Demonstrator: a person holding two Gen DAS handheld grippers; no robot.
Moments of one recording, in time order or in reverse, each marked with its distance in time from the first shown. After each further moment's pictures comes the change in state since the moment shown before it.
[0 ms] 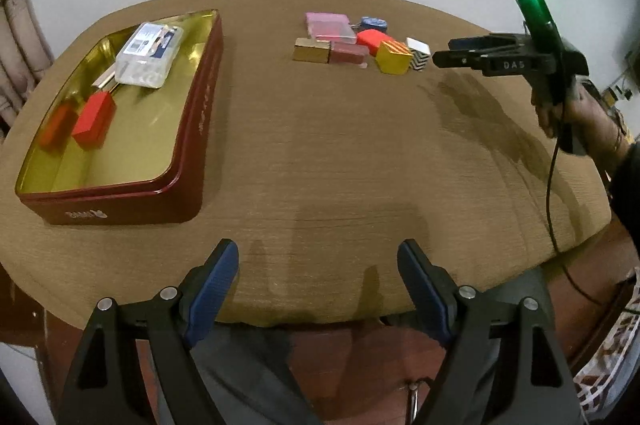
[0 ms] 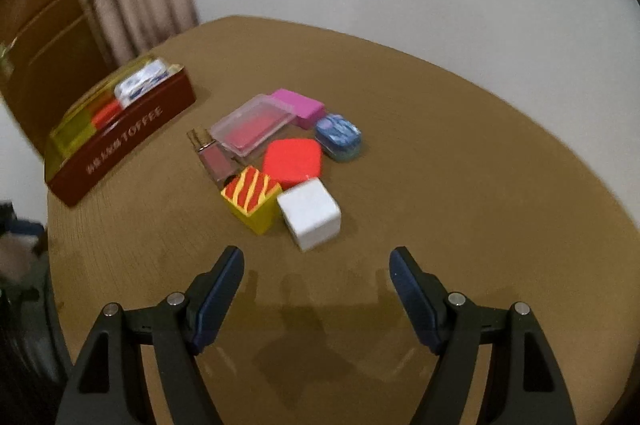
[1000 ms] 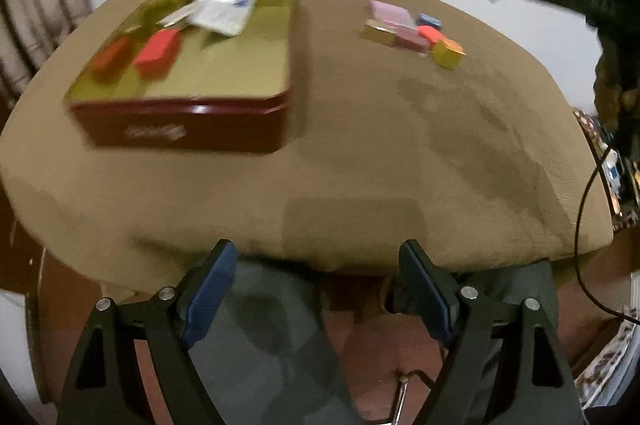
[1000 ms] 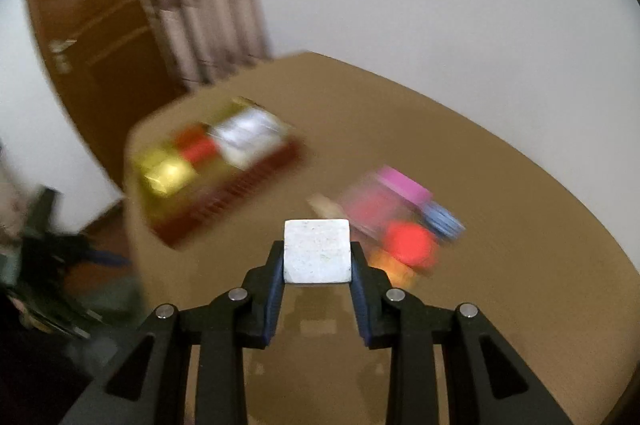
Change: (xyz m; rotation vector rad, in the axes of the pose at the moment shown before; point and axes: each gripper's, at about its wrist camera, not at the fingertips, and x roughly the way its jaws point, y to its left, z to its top) left arm -0.019 0.055 -0.037 -0.155 0.031 0.046; right arm -0.069 0.126 0.071 -0.083 -0.132 0.215
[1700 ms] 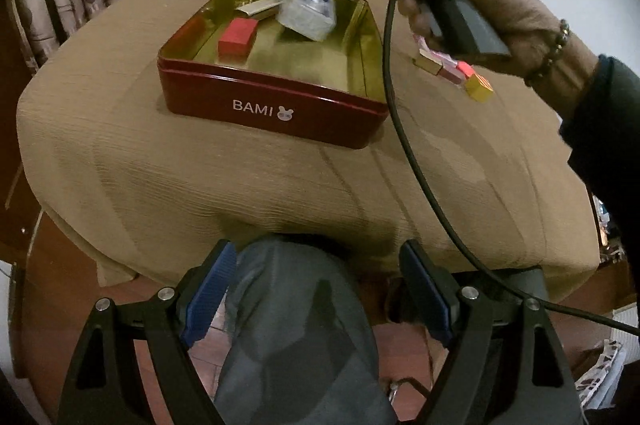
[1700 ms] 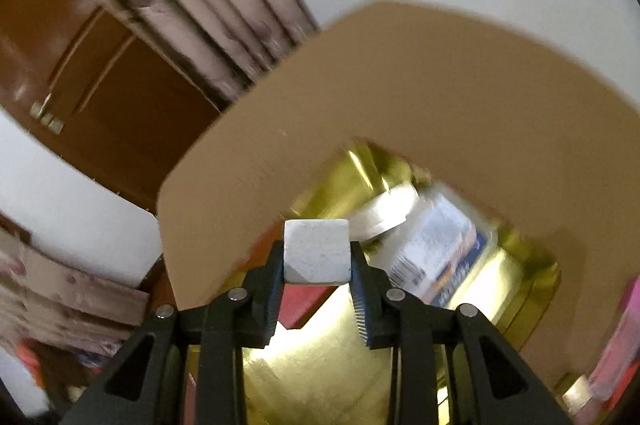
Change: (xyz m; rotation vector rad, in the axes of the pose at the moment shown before) left arm -0.025 0.066 -0.015 -0.102 -0.039 -0.051; right arm 0.264 0.064 0.129 0.315 0.251 0.143
